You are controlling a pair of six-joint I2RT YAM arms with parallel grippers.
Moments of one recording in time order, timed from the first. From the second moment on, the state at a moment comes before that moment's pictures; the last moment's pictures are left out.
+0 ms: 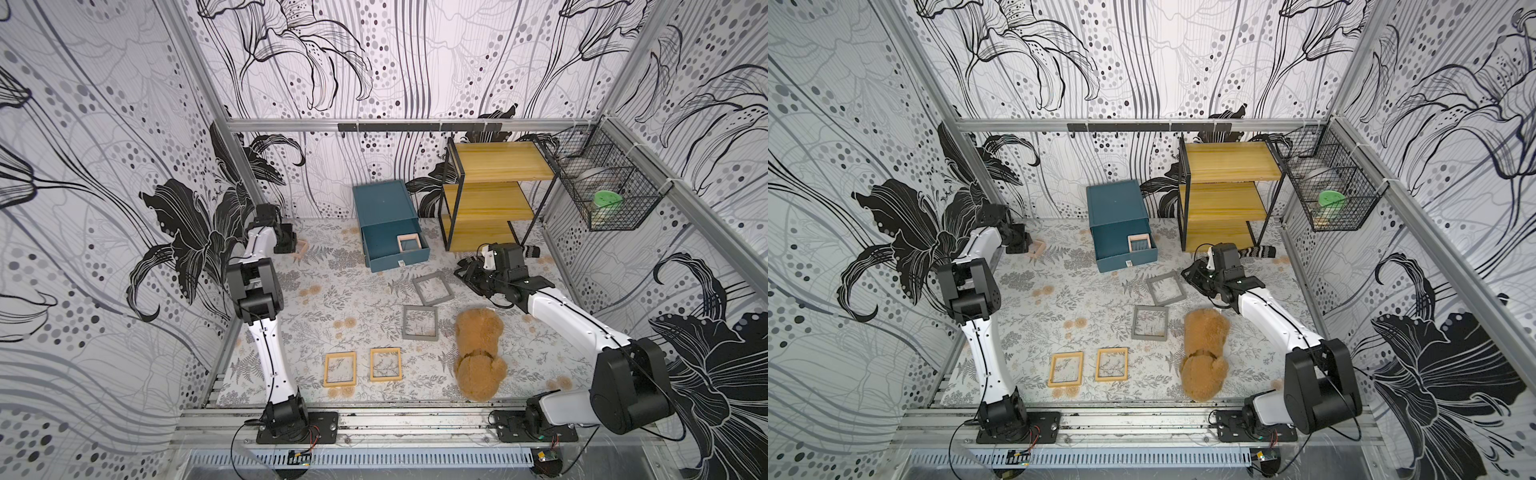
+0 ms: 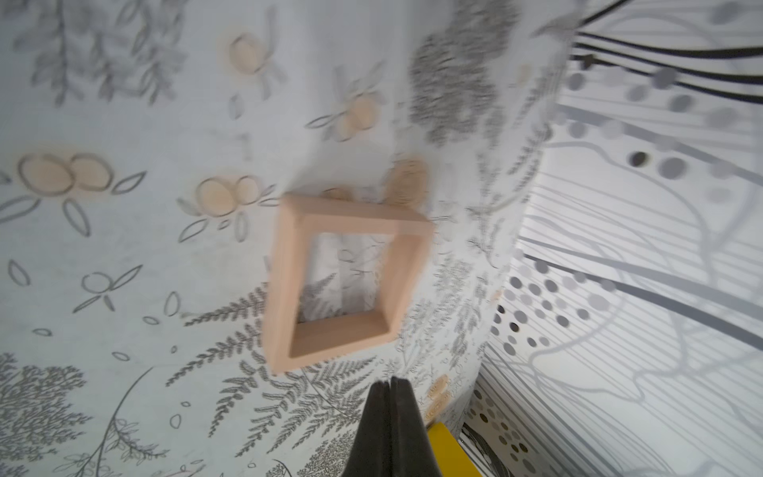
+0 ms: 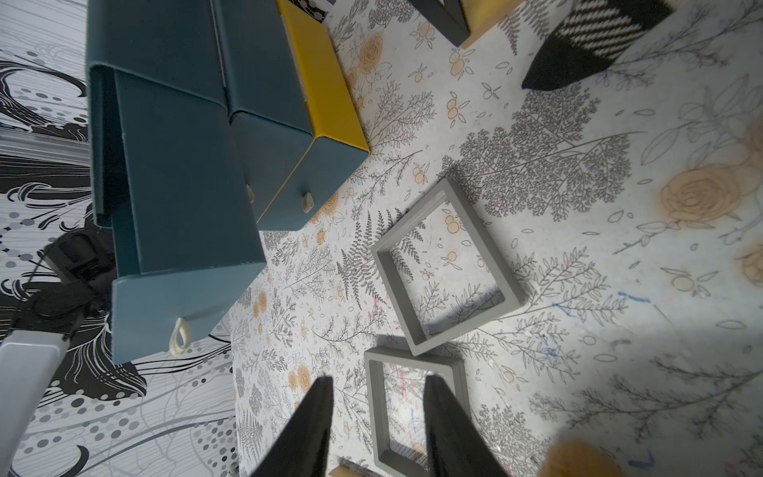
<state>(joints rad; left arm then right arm) 0.32 2.39 2.18 -0.71 0.18 -1.35 0.29 1.39 0.95 -0.25 -0.34 0.84</state>
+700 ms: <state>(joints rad) 0.32 2.47 2.25 -0.94 -0.03 -1.07 0.29 1.35 0.95 -0.27 -0.34 0.83</state>
